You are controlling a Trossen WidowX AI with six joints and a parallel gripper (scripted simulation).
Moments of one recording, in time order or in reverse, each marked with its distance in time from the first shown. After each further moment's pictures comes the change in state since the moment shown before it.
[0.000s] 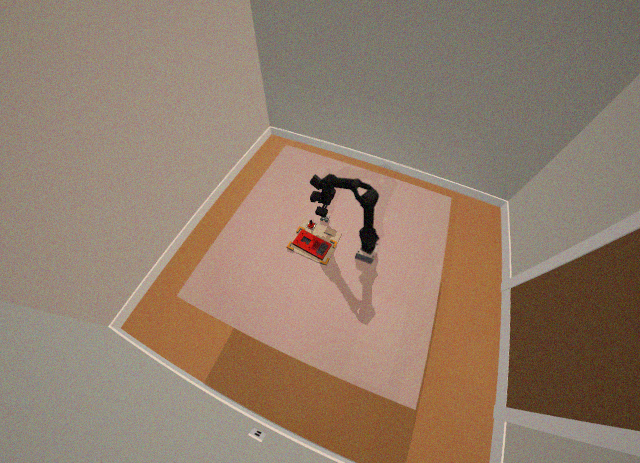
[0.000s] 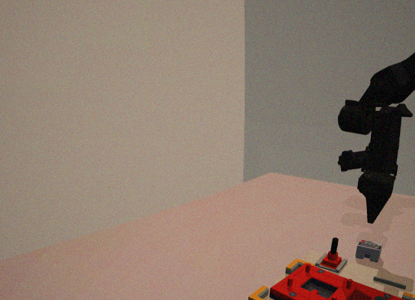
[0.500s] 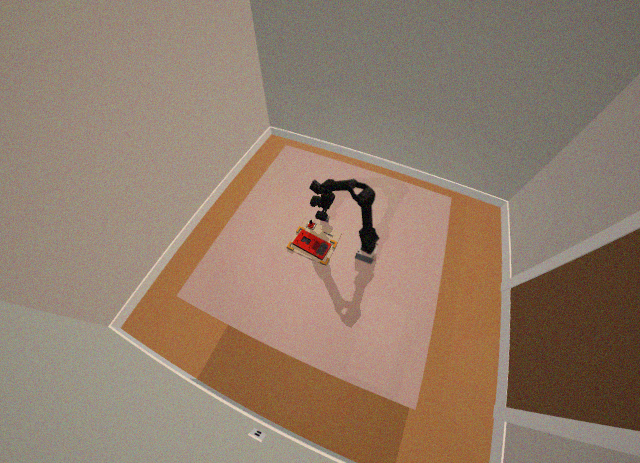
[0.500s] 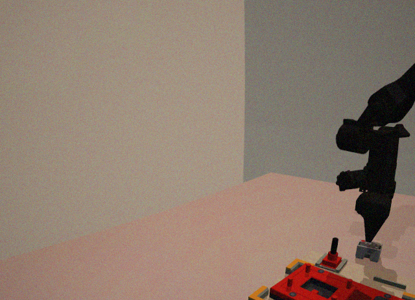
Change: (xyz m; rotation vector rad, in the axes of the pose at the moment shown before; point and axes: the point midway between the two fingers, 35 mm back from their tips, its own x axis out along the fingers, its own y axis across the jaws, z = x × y) arm 0.038 0.001 -0.003 0.000 0.024 -0.002
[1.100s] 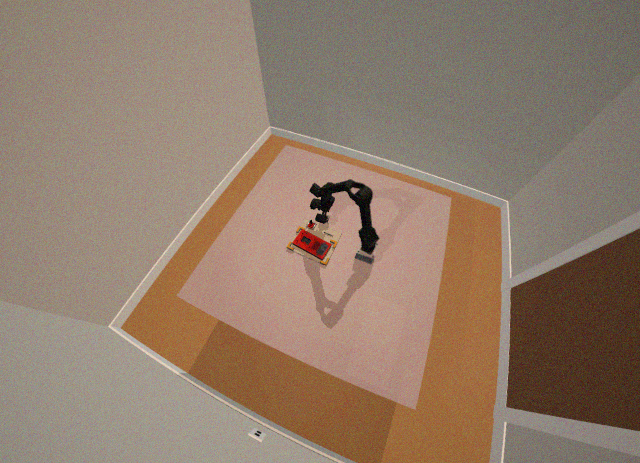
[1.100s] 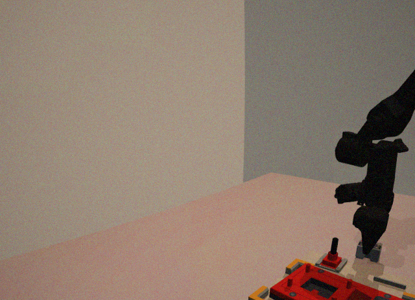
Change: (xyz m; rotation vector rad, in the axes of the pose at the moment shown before) arm 0.027 0.000 0.000 0.002 -0.001 -0.001
